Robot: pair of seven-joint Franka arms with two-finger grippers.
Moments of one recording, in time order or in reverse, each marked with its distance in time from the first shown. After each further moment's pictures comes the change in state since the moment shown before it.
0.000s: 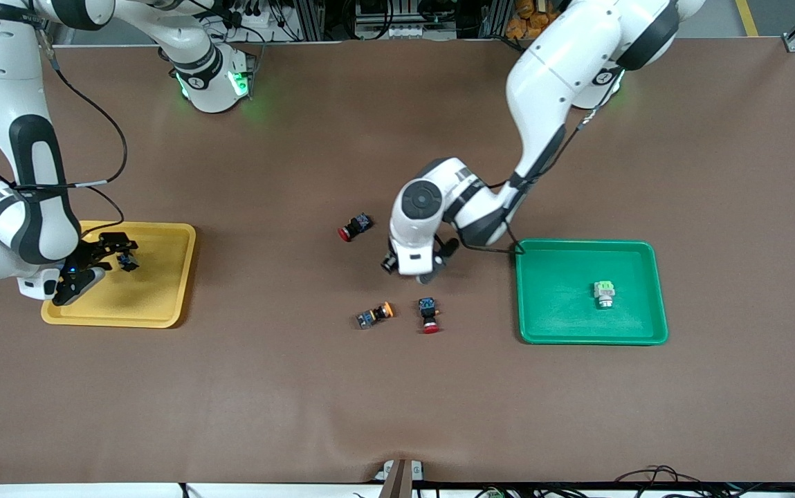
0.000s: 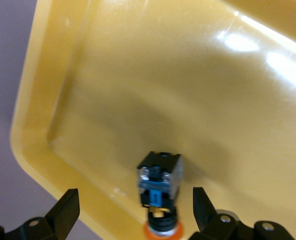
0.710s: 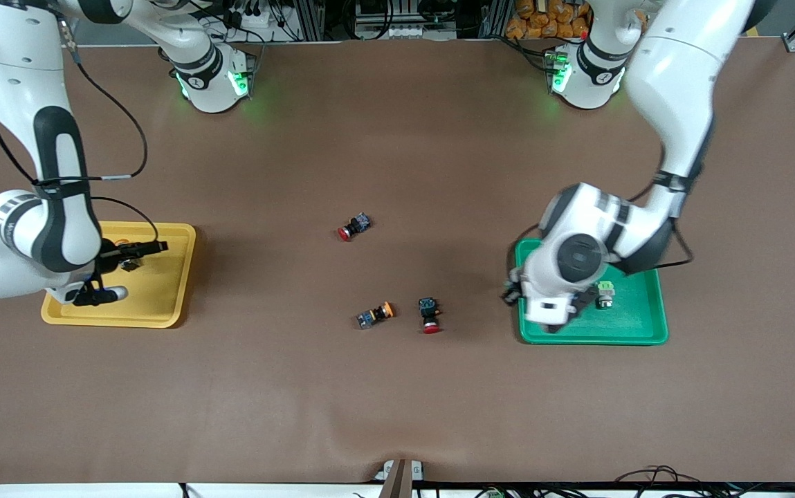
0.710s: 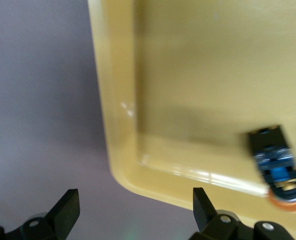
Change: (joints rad) left arm 0.405 -0.203 0.000 -0.140 0.002 -0.258 0.572; right arm 0.149 -0.015 -0.003 0.082 0.030 -0.220 0.630
